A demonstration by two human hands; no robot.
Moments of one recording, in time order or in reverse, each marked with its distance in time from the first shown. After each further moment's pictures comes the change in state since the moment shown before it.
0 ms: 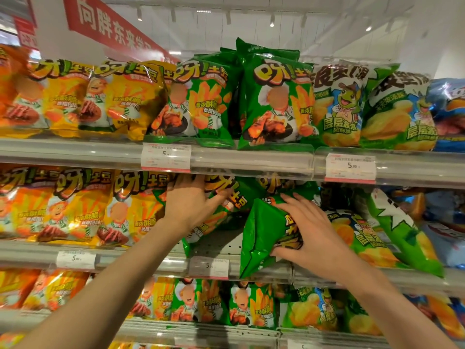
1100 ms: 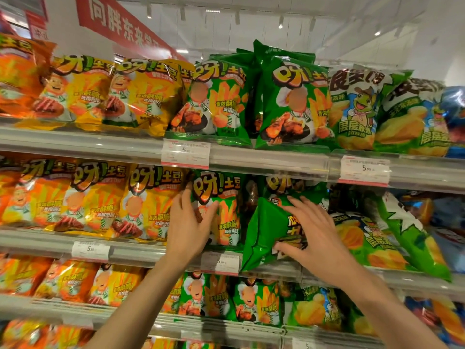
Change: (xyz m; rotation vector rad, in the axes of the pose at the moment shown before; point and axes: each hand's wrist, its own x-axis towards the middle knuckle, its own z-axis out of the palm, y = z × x) left_hand -0.067 -0.027 0.020 -0.547 0.081 -0.243; right_hand -0.003 -0.019 0.013 -0.013 0.057 0.031
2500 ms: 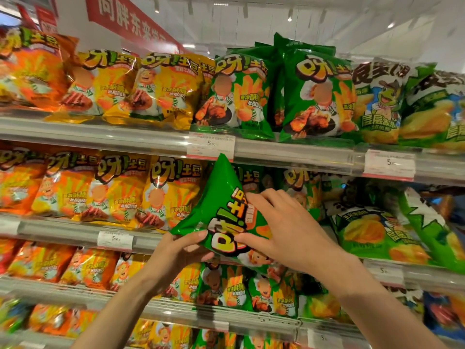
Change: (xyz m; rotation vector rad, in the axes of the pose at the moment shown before) left_hand -0.046 -0.031 -0.081 -1.016 -0.561 -0.394; right_hand 0.030 -0.105 -0.004 -0.083 -0.046 -0.202
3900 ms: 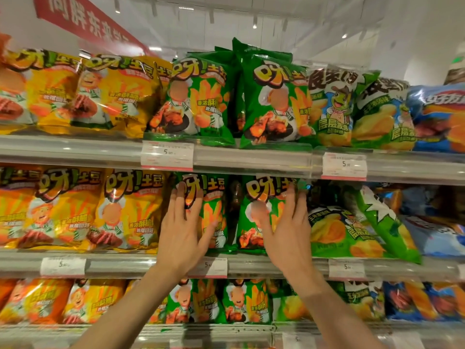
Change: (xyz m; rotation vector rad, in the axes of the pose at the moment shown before) left_hand 0.088 -0.031 0.050 1.498 0.360 0.535; right_hand -0.018 0.069 0.063 0.099 0.408 0.679
